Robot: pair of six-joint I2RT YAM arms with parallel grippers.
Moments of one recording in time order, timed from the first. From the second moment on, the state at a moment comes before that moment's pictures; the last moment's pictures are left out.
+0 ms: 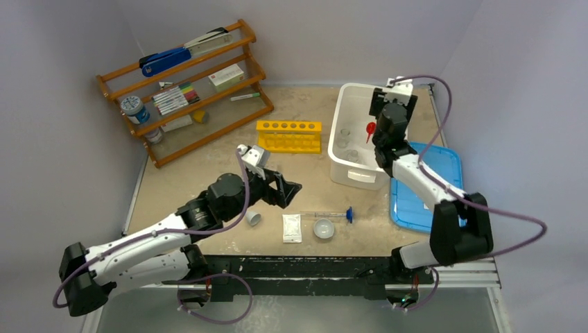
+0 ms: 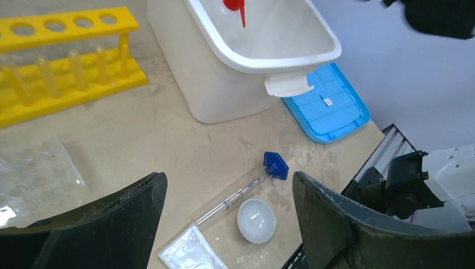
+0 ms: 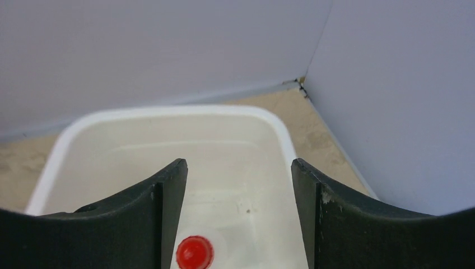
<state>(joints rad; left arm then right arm) -0.98 0.84 0.66 0.02 -0.18 -0.42 0.26 1.48 0.94 0.48 0.64 -0.07</state>
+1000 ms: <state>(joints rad) -1.20 1.54 0.70 0.35 -0.11 -0.09 0.26 0.79 0.78 0.05 0.37 0.18</state>
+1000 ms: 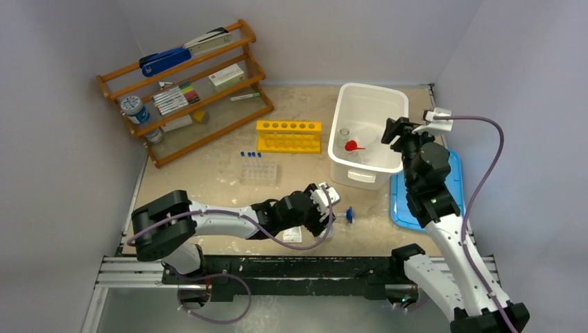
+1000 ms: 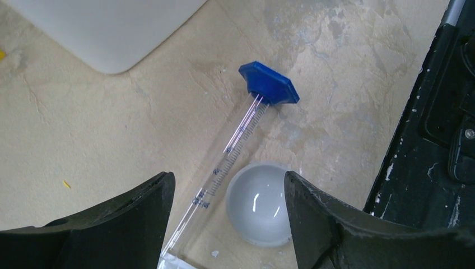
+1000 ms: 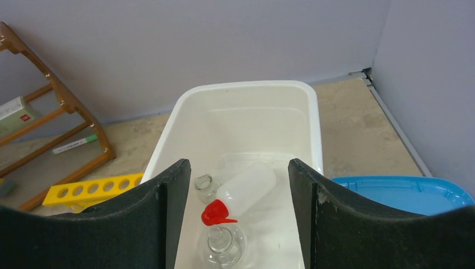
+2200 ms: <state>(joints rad) -1.16 1.92 1.02 0.26 0.00 0.14 0.26 0.66 0.78 -0.15 0.36 0.16</state>
